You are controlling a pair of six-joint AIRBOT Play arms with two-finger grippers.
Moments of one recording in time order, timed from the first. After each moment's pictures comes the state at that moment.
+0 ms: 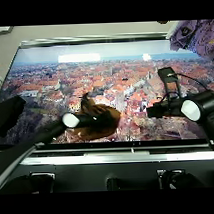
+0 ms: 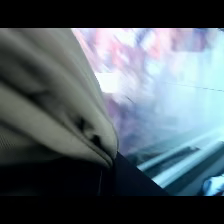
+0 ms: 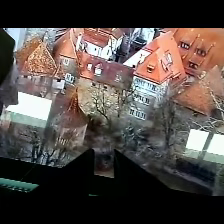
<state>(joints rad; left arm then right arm) -0.73 -1.38 0.91 0.57 -0.46 -1.74 0.35 -0.90 1.07 -1.67 1.31 1.71</state>
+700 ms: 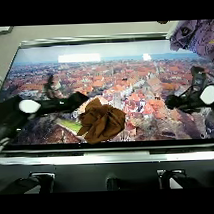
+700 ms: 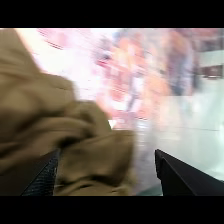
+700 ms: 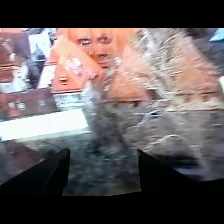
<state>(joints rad) -0.24 -1.15 0.91 0.67 -0.74 -1.54 -0.10 -1.06 1.05 -1.39 1.21 1.73</state>
